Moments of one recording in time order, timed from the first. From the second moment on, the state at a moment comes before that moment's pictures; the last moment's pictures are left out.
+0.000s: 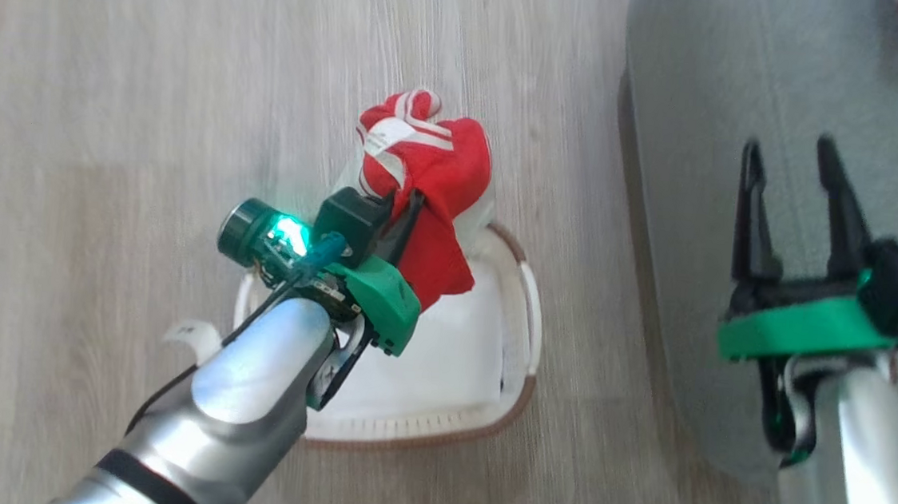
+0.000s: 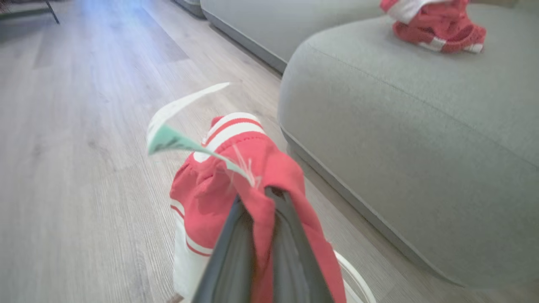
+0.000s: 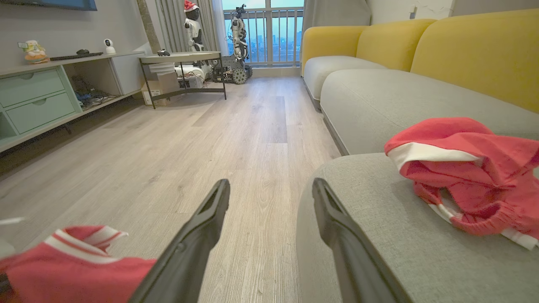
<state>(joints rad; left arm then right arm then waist) -0.66 0.12 -0.82 0.63 -0.42 0.10 -0.25 -0.30 -0.05 -0.03 0.15 0.12 0.13 -0.26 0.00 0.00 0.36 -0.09</state>
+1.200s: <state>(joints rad) -0.72 0.09 -0.83 0.59 -0.45 0.03 -0.12 -0.16 -0.05 0.46 0.40 0.22 0.13 -0.26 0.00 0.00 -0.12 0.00</state>
